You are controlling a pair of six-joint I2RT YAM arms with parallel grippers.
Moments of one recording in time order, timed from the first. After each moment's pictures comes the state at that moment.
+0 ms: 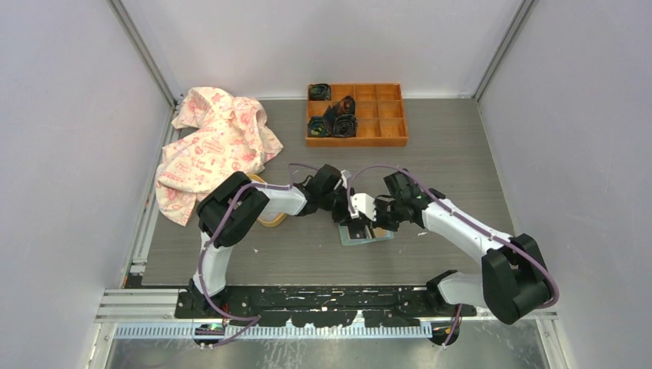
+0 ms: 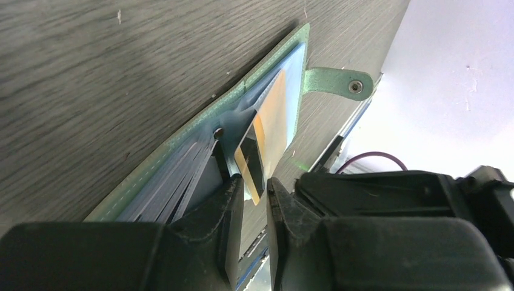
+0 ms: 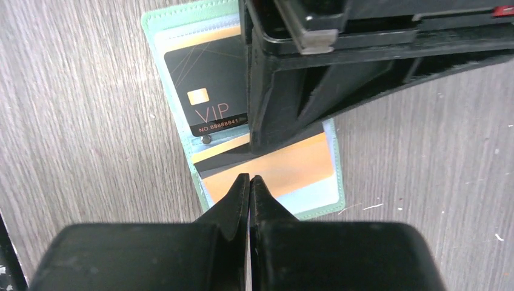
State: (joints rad) left arm -0.81 2.06 1.13 0.19 0.56 -1.11; right arm 0.48 1.28 0.69 -0.52 -0.42 -0.99
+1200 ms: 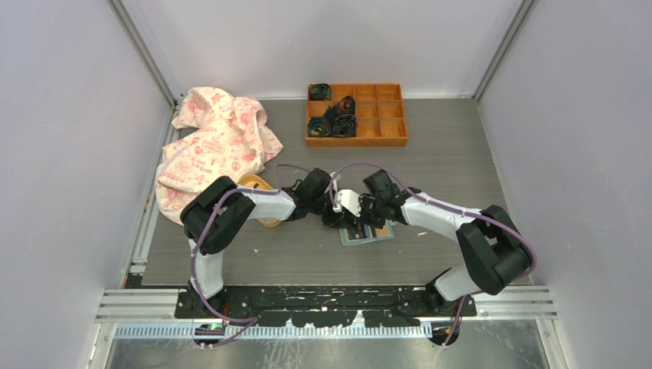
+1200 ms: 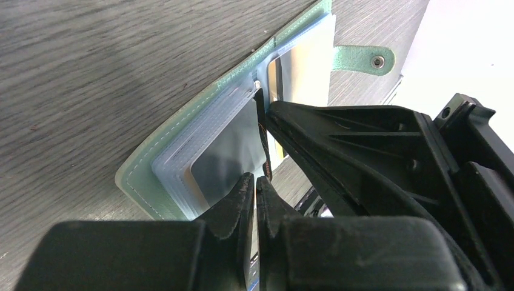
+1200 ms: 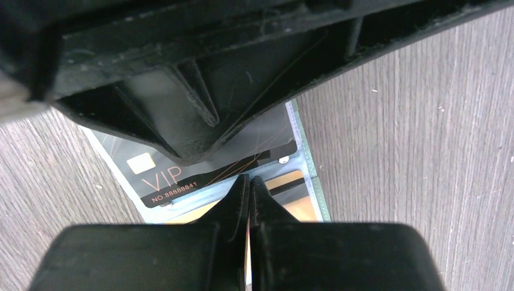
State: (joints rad) left arm -0.80 1.93 0.99 0.18 0.48 -1.03; right arm 0.57 1.46 0.72 -0.33 -0.25 -0.79
